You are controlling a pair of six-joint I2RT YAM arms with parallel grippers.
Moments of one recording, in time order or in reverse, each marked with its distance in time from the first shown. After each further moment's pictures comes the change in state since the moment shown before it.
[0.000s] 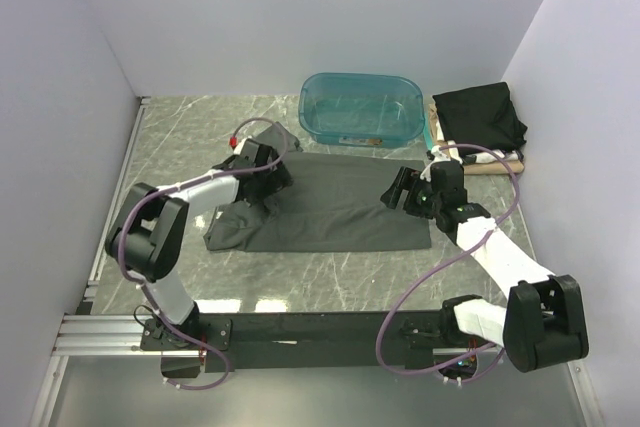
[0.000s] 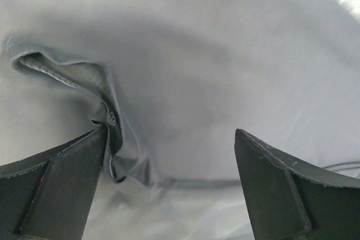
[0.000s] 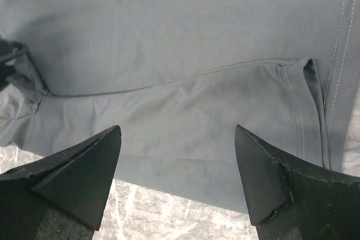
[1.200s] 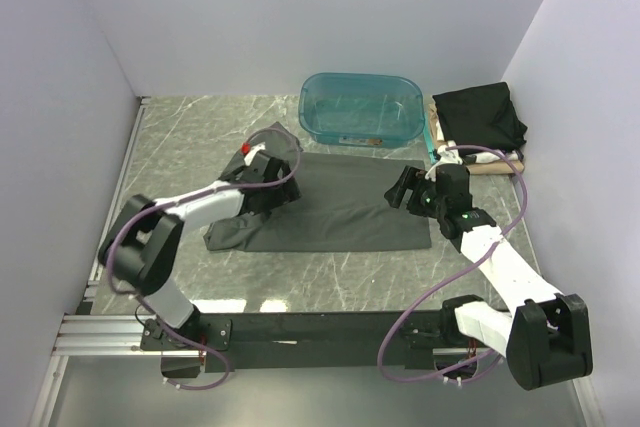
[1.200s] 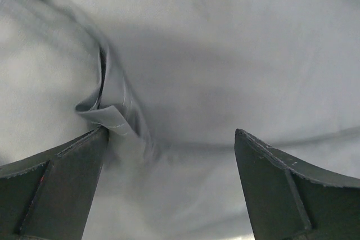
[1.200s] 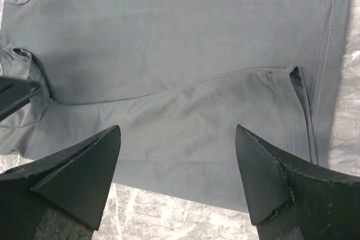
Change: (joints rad) left arm -0.112 -0.105 -0.069 -0.010 -0.062 0.056; right arm 0.000 -0.096 -0.021 0.002 0.045 -0.002
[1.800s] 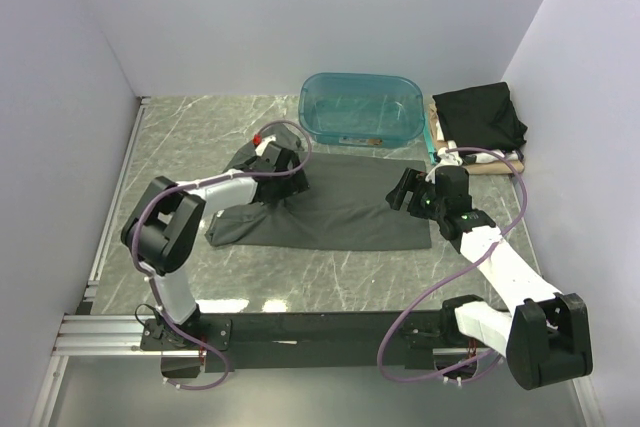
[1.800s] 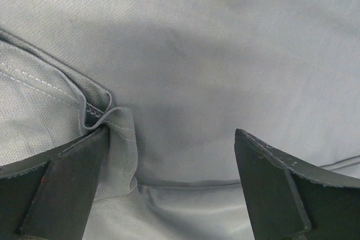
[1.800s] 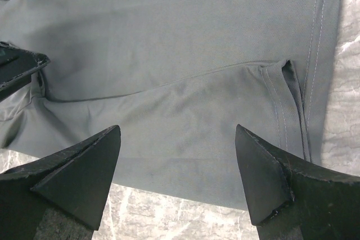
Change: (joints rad) left arm 0.000 0.209 0.168 0.021 -0.008 0.019; right arm 0.000 0.002 -0.013 -0.008 0.025 -0.003
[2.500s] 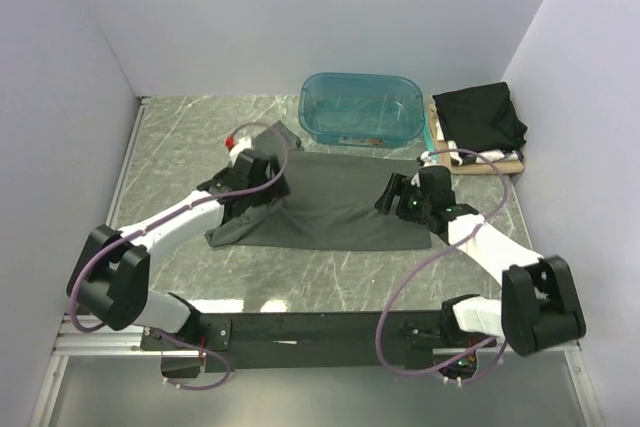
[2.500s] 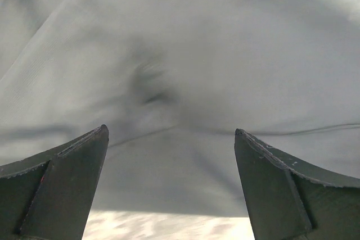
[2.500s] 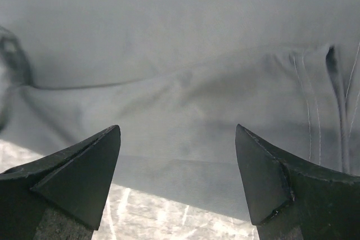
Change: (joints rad) left arm 0.002 -0.392 -0.161 -0.076 -0.089 0.039; right arm 0.057 0.155 0.004 0.061 -0.020 0.031
